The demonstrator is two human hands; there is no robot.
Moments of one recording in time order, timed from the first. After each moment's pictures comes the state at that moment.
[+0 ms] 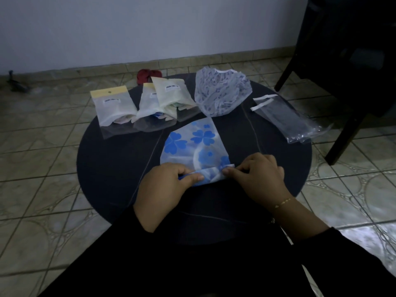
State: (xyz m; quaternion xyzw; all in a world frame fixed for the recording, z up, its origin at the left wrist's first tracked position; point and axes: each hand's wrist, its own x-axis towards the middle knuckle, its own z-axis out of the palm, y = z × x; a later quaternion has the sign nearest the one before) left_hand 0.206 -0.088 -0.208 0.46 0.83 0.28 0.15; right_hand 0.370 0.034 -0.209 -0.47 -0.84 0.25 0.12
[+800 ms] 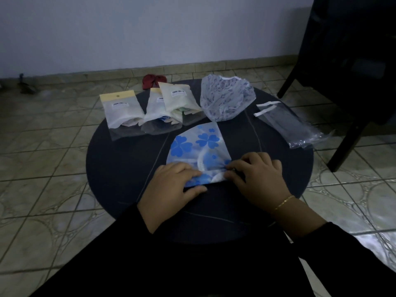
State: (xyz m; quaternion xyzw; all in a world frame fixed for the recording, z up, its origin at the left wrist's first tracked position) left_hand 0.194 -0.096 -0.224 0.63 0.75 0.19 0.01; right_hand 0.370 0.035 -0.216 -0.37 -0.92 0.06 0.11
